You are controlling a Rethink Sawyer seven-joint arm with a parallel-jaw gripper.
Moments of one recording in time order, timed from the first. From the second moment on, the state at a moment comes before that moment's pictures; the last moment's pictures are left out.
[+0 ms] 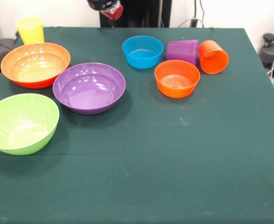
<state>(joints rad) -0.11 -0.16 0.00 2.05 -2.59 -0.12 1.82</state>
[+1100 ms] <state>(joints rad) -0.06 -0.09 -0.01 2.02 -2.52 -0.12 1.82</state>
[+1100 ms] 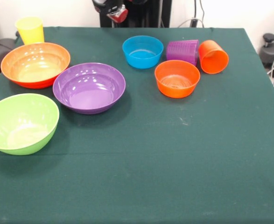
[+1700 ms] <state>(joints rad) -0.03 -0.08 -0.10 1.93 -2.51 -0.12 1.82</state>
